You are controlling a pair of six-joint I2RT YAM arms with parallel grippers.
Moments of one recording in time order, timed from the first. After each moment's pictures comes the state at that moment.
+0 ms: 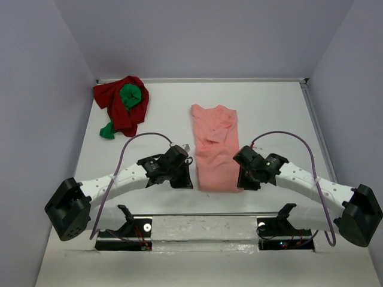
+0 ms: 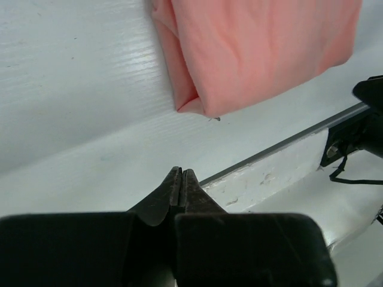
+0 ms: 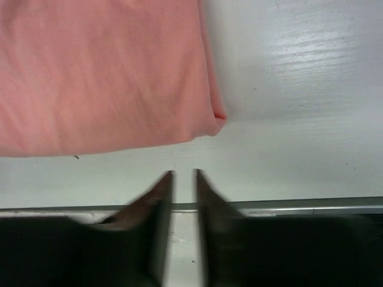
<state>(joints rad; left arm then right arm) -0.89 1.26 0.70 -0.45 0.14 -0.89 0.81 1.16 0.76 -0.87 0.18 1.00</state>
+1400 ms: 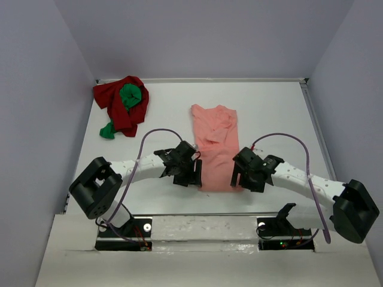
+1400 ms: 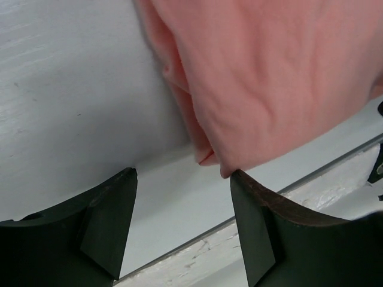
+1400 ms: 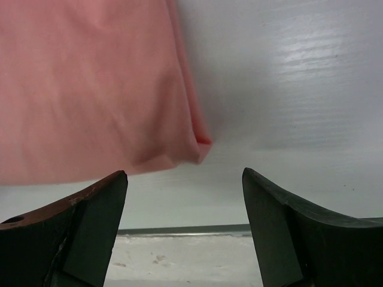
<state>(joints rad) -0.86 1.49 0.79 -0.37 0.18 -0.71 0.79 1.17 0.69 -0.78 0.19 0.99</state>
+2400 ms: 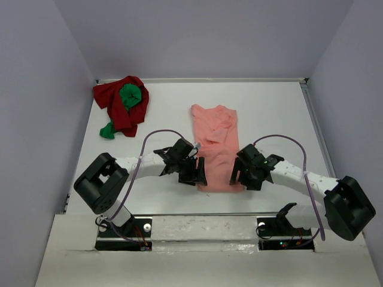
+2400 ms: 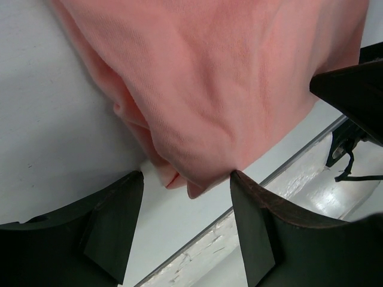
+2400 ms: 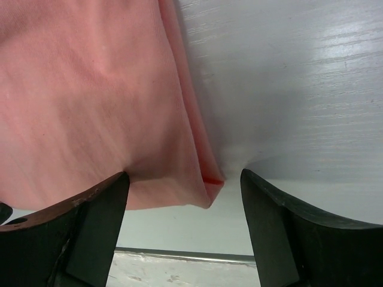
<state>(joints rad) -0.79 1.56 0.75 -0.19 0.37 -0.70 0.65 1.24 0.62 -0.60 0.08 0.93</state>
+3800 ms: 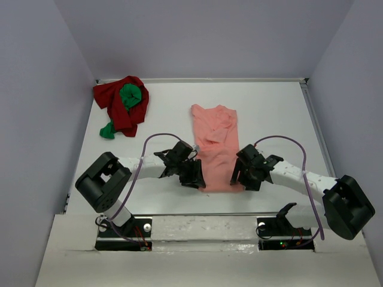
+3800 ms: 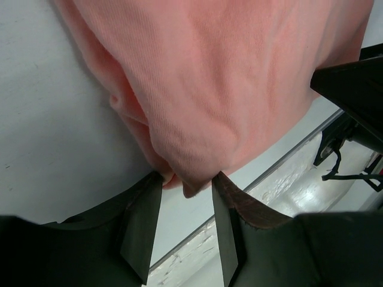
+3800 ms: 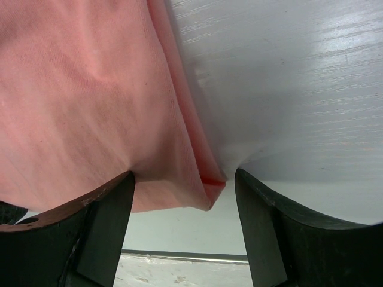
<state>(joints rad) -0.79 1.58 0.71 -0.14 0.41 -0.77 0.65 1.25 0.61 -0.57 0.08 0.97</state>
